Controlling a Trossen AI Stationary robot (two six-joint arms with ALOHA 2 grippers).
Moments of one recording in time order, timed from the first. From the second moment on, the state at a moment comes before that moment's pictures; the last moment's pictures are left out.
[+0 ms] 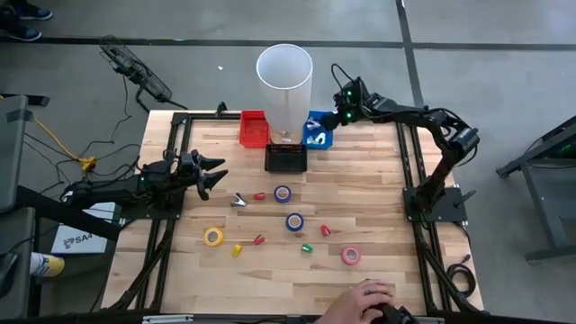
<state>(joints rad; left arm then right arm) 0.09 0.01 0.02 0.03 -0.27 -0.32 -0.85 1.71 1.07 -0.14 -0.35 0.34</state>
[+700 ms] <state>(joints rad) 0.09 0.01 0.02 0.03 -0.27 -0.32 -0.77 1.62 1.09 -0.39 -0.26 0.37</state>
